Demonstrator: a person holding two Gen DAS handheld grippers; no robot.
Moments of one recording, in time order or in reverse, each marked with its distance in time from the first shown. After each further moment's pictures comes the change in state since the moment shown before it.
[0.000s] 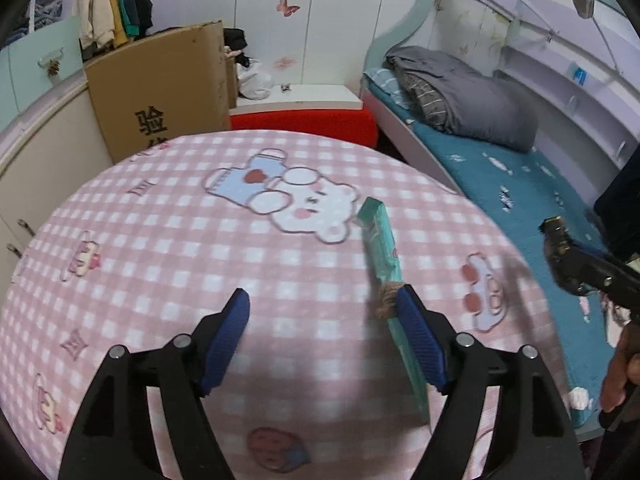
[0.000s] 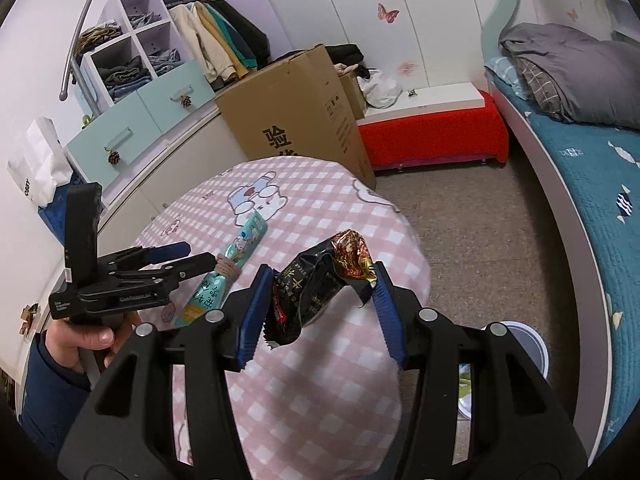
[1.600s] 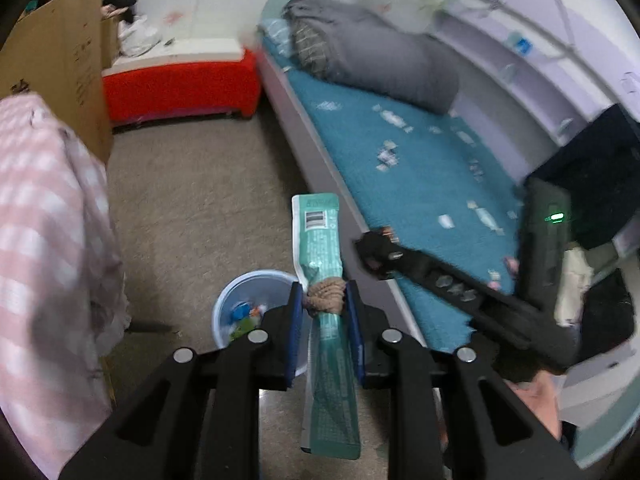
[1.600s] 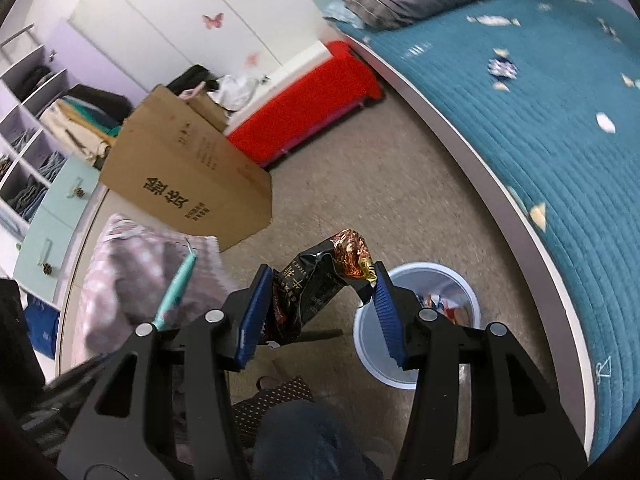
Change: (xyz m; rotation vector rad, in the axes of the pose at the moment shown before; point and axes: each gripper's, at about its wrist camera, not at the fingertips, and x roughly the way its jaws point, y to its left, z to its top) left arm 0.125 -0.303 -0.025 -0.018 0.155 -0.258; right arm -0.032 -0.273 -0.066 0.476 0.030 -0.174
